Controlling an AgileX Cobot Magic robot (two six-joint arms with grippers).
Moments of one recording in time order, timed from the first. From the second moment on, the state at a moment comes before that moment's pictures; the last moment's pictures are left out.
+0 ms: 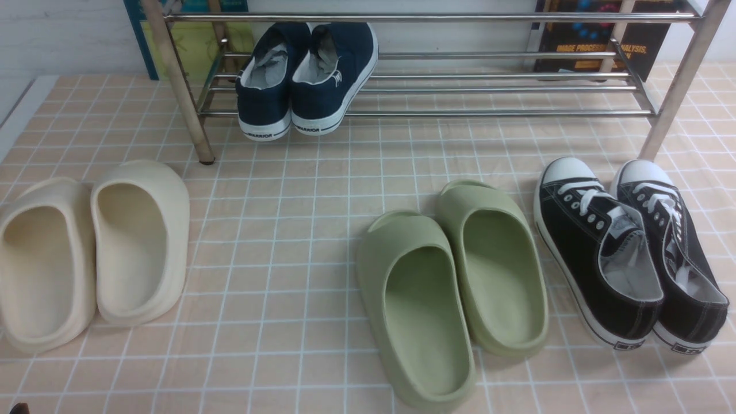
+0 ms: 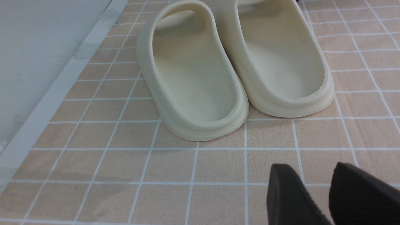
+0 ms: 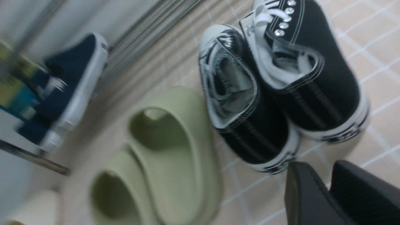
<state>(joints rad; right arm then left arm) -0.01 -0.01 0.02 0.49 0.33 0.50 0.07 -0.01 0.02 0.15 0.36 -0.01</state>
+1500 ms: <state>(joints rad) 0.25 1.26 -1.09 0.00 1.10 -0.09 0.07 -0.01 0.02 0.15 0.36 -0.01</state>
